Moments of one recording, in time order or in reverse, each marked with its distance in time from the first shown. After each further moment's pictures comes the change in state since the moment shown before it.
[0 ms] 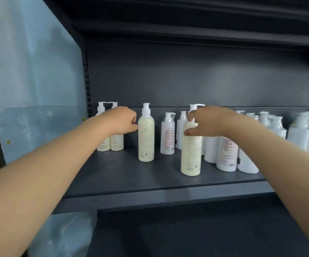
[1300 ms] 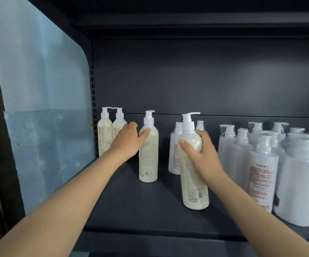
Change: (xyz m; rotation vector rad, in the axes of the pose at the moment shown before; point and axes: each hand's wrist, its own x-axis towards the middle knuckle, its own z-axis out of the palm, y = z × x) left_hand 0.083 0.015 0.092 -0.517 0.272 -0.410; right_hand 0.093 0.006 0.137 1.491 0.402 0.032
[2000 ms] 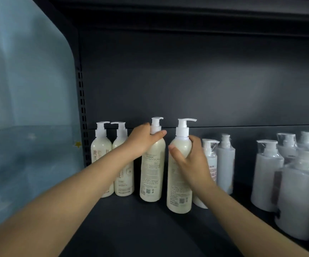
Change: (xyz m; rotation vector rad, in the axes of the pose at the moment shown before) left_hand 0.132 -0.036 0.014 -0.197 -0.175 0.213; right_hand 0.100 0.030 0.119 -0.115 0.213 -0.080
